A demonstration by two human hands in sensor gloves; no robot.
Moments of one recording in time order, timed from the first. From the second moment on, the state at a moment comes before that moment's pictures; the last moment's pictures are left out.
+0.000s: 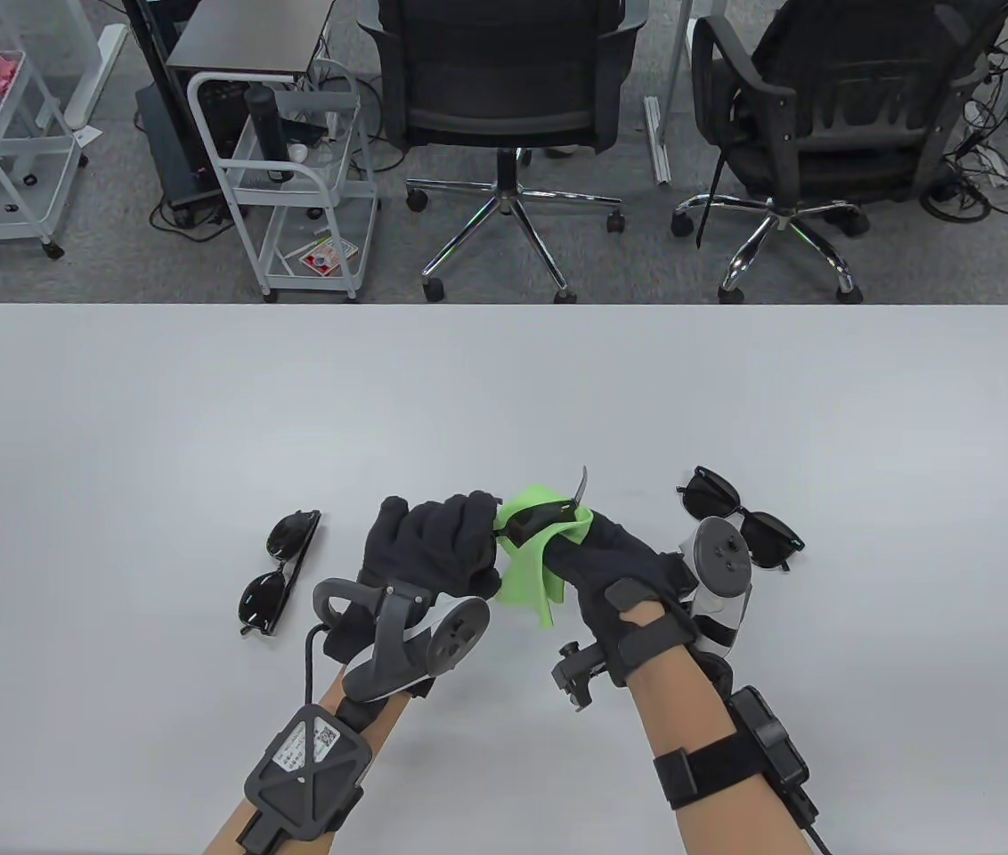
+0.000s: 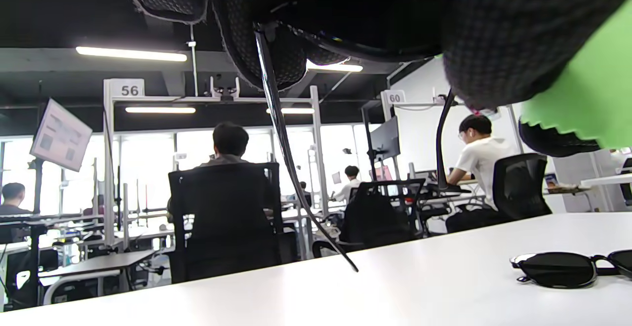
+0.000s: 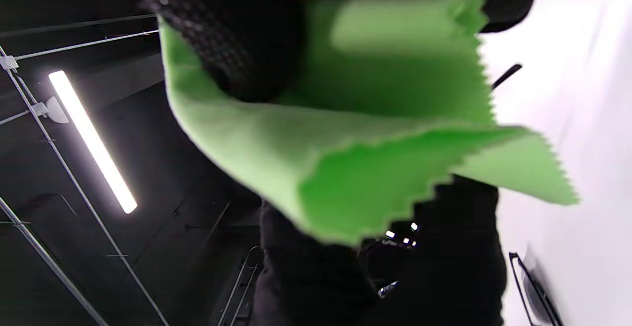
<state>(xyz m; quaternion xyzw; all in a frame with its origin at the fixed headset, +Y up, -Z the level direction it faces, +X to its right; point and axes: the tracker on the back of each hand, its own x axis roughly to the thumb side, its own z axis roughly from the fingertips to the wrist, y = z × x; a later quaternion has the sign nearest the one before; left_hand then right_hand) -0.118 -0.657 -0.265 0.23 -0.17 -0.03 0.96 0.104 -0.700 -0.298 0.06 0.03 0.66 0.75</state>
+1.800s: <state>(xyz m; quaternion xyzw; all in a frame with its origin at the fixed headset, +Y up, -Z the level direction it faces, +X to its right) -0.106 -0.667 -0.265 0.20 -0.26 -0.11 0.94 0.123 -0.724 -0.293 0.03 0.01 0.68 0.73</state>
